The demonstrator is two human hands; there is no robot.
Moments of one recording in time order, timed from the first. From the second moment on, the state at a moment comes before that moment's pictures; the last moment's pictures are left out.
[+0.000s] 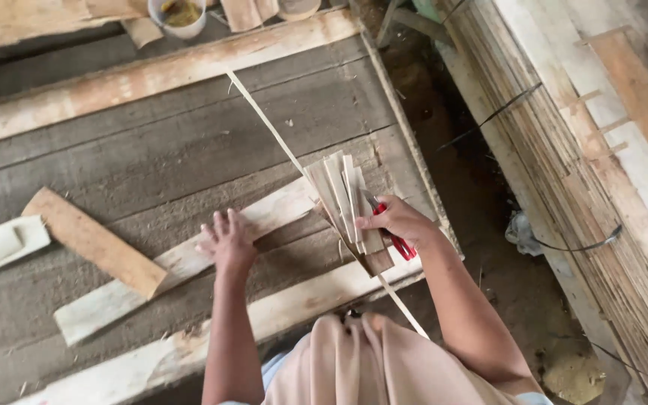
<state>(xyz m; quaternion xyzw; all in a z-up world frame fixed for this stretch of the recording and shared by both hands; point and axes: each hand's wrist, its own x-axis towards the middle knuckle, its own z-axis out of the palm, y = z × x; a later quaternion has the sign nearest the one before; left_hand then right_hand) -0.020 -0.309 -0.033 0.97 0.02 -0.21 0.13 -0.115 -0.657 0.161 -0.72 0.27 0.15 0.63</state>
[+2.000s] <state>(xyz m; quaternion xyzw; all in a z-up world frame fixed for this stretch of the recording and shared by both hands) -0.048 -0.644 0.060 0.87 0.13 -0.17 0.44 0.044 -0.862 0.069 -0.54 0.34 0.09 0.76</state>
